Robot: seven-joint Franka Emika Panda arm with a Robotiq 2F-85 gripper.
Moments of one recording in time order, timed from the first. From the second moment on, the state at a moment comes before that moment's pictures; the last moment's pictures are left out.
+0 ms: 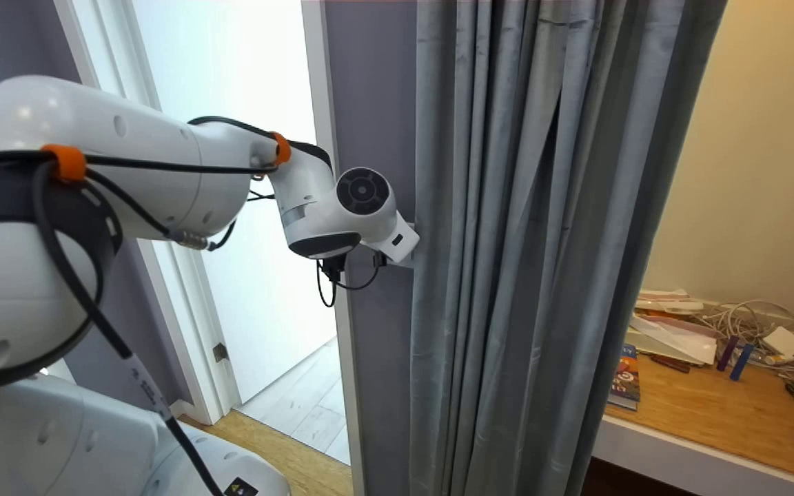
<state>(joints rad) 0.22 -0.49 0.00 -2.56 1.07 2.82 0.21</state>
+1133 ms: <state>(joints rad) 0.28 -0.48 -0.04 -2.52 1.28 2.86 0.02</state>
